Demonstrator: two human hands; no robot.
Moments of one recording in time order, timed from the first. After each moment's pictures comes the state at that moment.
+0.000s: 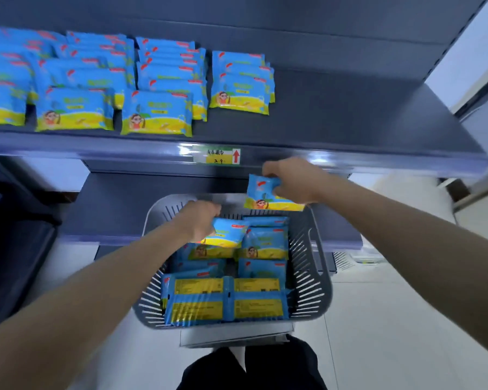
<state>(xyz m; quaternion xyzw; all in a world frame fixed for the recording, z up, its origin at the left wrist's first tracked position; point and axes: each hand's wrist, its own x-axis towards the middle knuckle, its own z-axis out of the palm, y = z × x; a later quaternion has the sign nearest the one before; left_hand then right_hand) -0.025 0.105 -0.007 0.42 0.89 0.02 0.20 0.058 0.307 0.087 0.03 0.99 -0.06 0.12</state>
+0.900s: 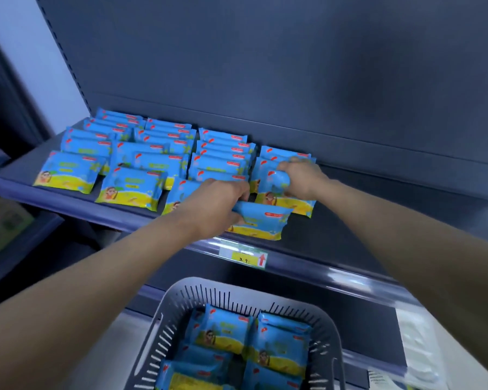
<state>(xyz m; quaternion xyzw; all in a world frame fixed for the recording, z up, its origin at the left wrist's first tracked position) -0.109 0.133 0.180 0.35 0.91 0.20 0.05 -0.148 0.365 0.152 0.01 1.00 0.01 0.05</state>
